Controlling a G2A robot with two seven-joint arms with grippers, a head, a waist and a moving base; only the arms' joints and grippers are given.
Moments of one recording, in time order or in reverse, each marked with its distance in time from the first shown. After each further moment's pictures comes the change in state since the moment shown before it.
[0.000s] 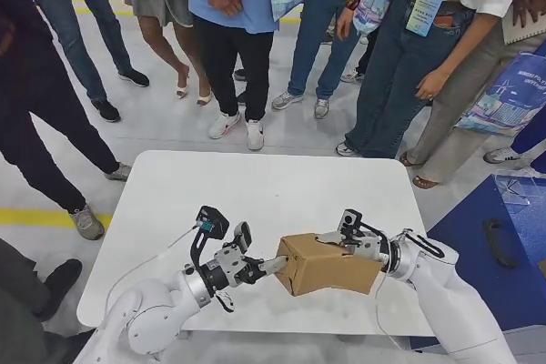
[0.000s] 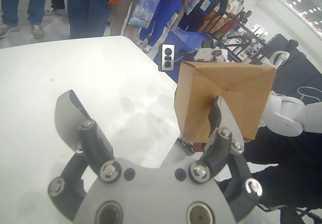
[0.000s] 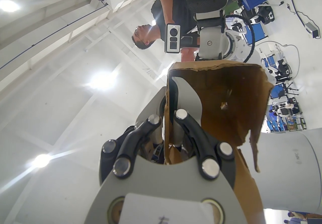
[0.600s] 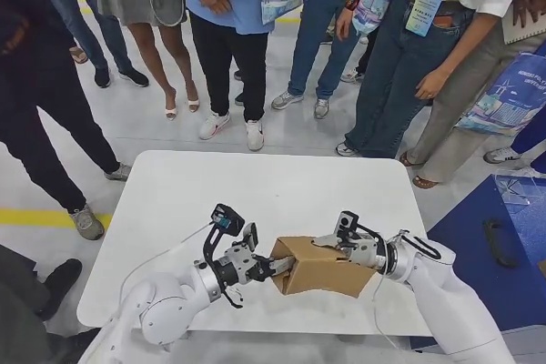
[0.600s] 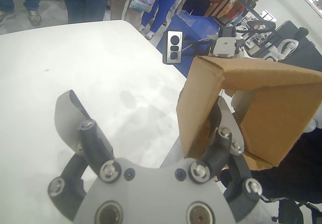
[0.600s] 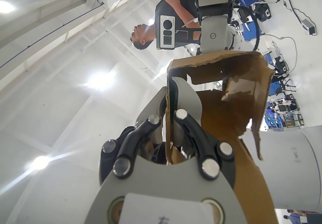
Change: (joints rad) left arm -0.061 -0.009 0.051 0.044 0.017 0.040 -0.036; right arm 0.001 0.003 -0.014 -0.010 -0.005 0.006 -0.009
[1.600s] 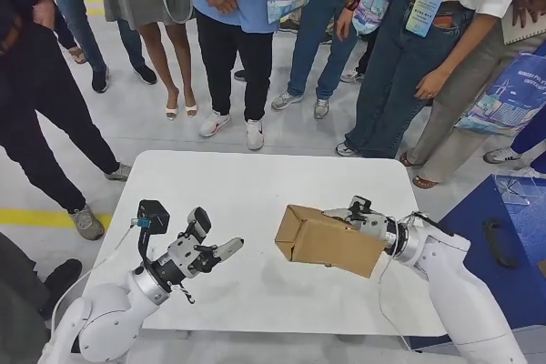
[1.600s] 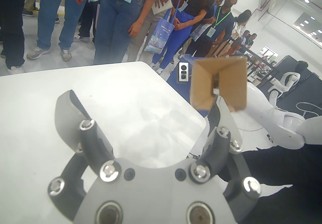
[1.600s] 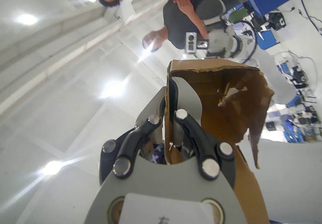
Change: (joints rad) left arm 0.188 0.038 -0.295 -0.116 -0.071 -0.138 0.122; right arm 0.048 -0.006 0.099 -0.059 0.239 0.174 -0.349
